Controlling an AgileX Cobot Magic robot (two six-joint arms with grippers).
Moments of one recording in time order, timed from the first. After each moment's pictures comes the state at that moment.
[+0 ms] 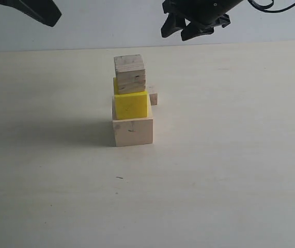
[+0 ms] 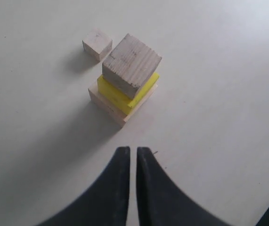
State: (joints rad) left arm -0.42 1.48 -1.55 -0.33 1.23 0.40; right arm 0.22 2.19 -1.89 0.63 0.89 -0.36
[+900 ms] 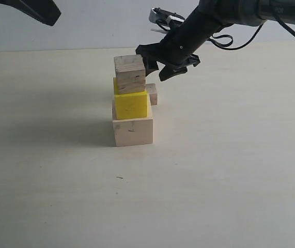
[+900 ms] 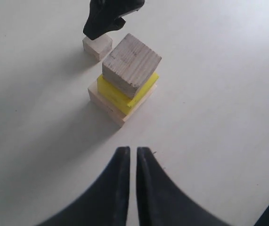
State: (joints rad) left arm -0.42 1.48 -1.55 -0.33 1.23 0.38; right arm 0.33 2.37 -1.94 0.59 0.91 -0.30
